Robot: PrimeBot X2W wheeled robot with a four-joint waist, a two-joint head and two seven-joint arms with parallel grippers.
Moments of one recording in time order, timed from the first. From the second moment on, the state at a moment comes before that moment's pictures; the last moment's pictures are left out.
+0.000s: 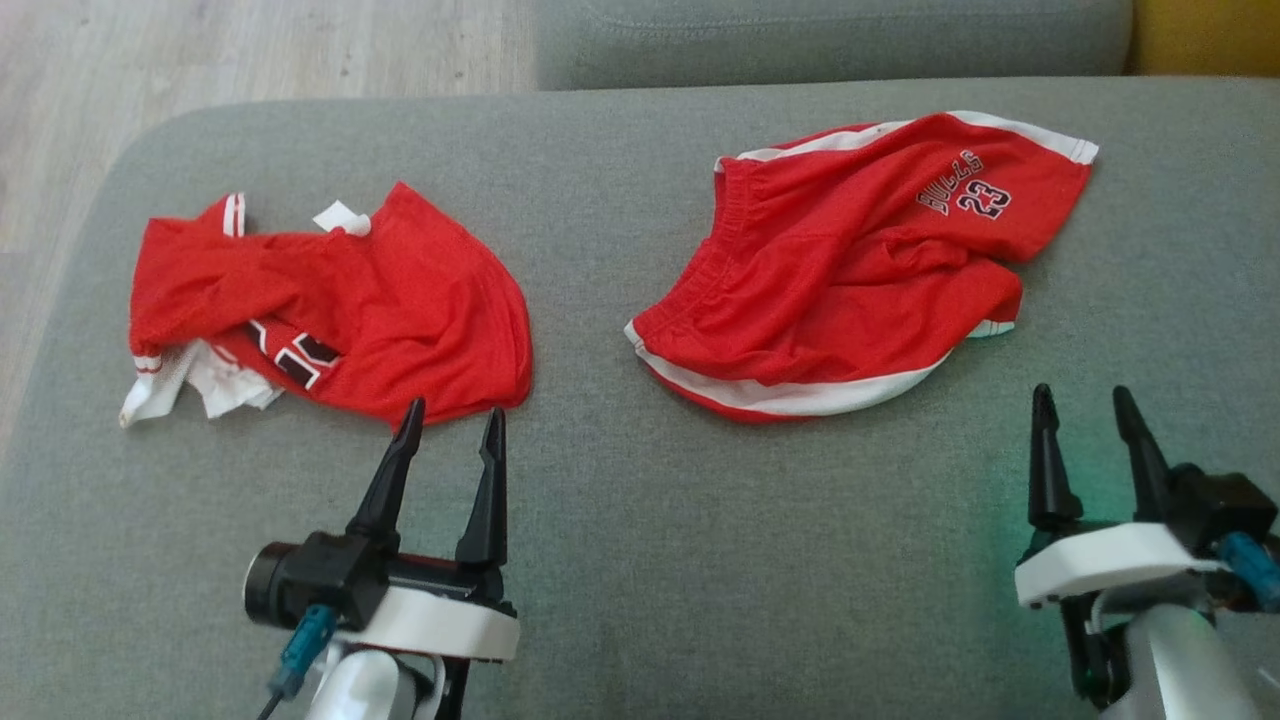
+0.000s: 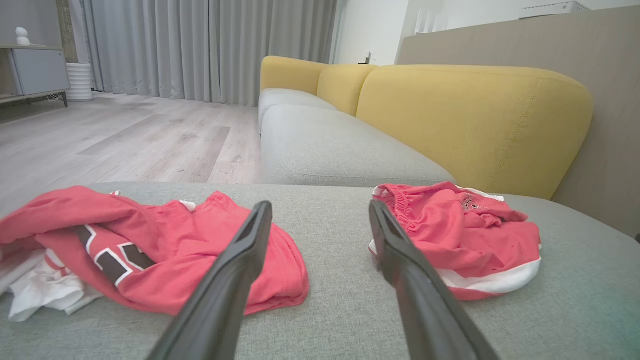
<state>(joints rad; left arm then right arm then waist) -0.10 0.06 -0.28 0.22 -0.24 -0.04 -0.25 -0.12 -0.04 -0.11 0.40 0.09 0.12 -0.25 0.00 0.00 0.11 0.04</state>
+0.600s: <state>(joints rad) -0.17 0.05 -0.29 0.24 -0.24 -0.05 -0.25 -0.46 -0.05 -0.33 0.70 -0.07 0.12 -0.09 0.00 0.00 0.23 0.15</state>
